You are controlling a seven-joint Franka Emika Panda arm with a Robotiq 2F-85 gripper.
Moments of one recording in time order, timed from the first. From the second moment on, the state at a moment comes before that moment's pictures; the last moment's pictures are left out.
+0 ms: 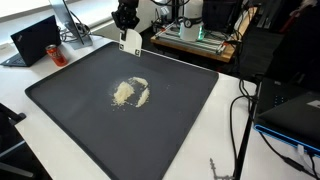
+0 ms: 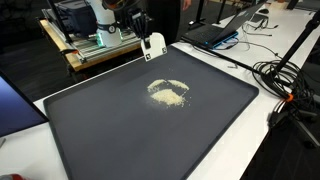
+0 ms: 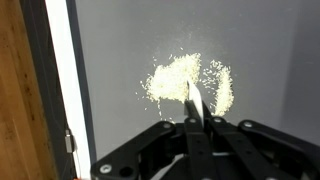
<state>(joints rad) -0.24 -0.16 0.10 -2.63 -0.02 2.93 -1.65</state>
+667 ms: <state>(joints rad) -0.12 -0.17 0.10 -2.39 -0.22 2.52 -1.07</state>
